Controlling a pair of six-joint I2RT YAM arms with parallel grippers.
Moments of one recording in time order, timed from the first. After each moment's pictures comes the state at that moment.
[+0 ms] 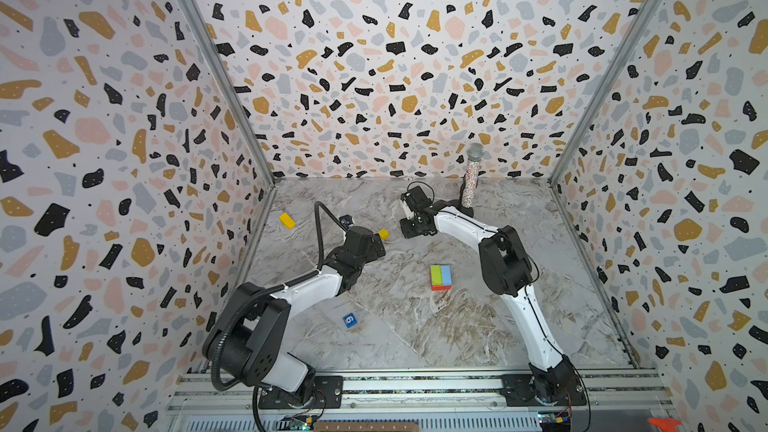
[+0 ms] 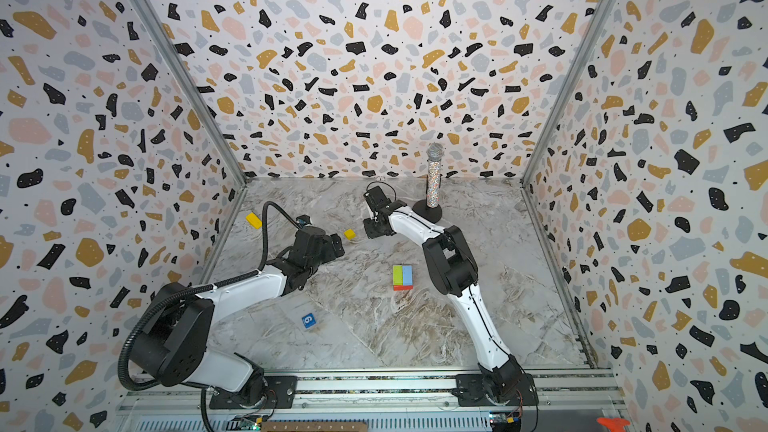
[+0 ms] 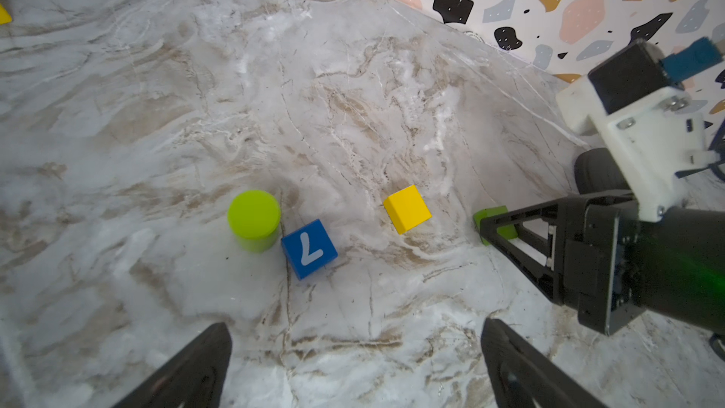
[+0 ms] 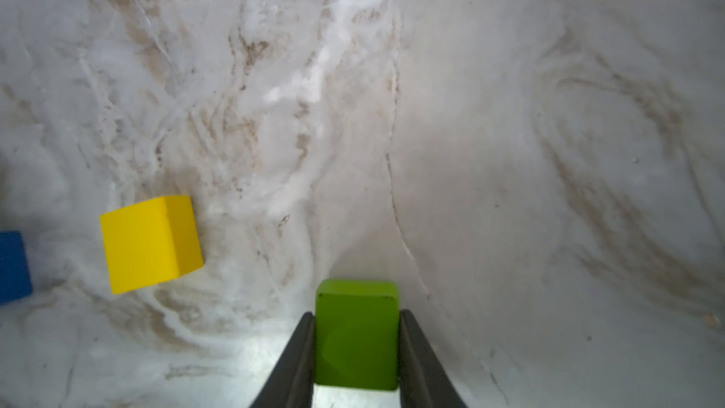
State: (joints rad) left arm -0.47 1.47 0.74 0.06 -0.30 -0.63; right arm 0.64 2.40 2.00 -0.63 -0.02 0.19
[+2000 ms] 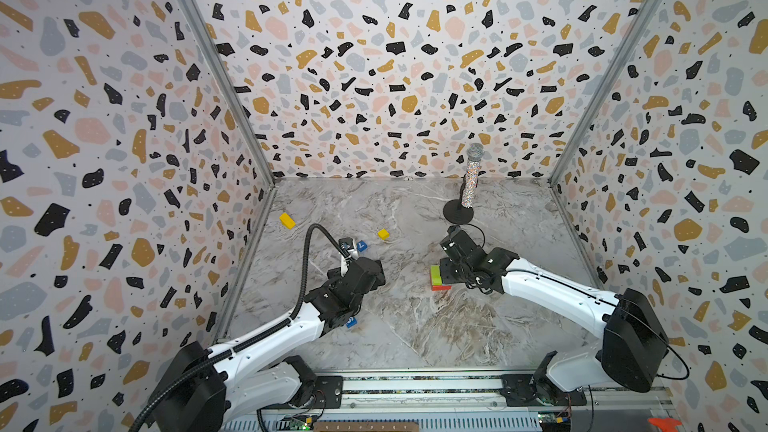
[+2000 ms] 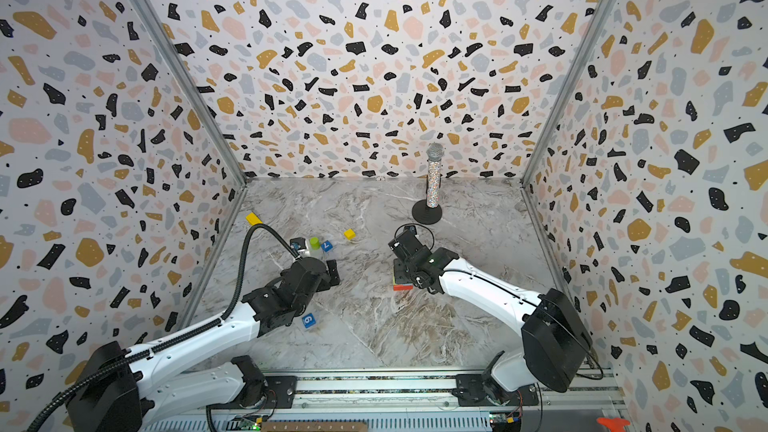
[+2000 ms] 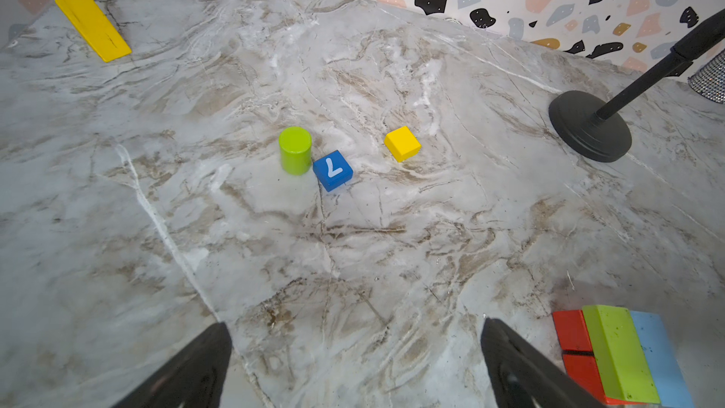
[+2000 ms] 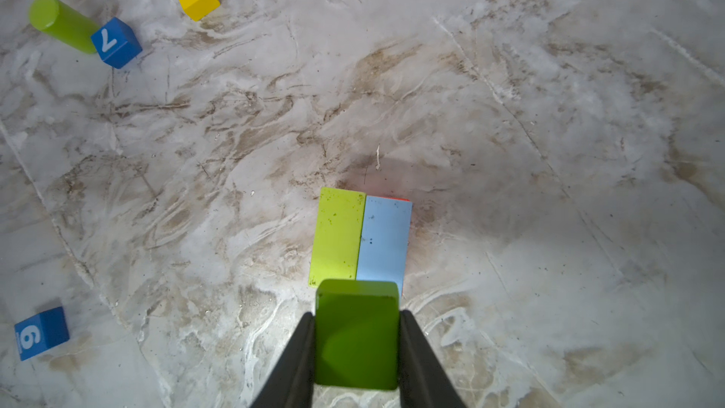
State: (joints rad) left arm -0.75 1.09 0.60 -0.25 -0.56 -0.68; right arm 0.81 1.45 1.04 -0.60 0.21 0.60
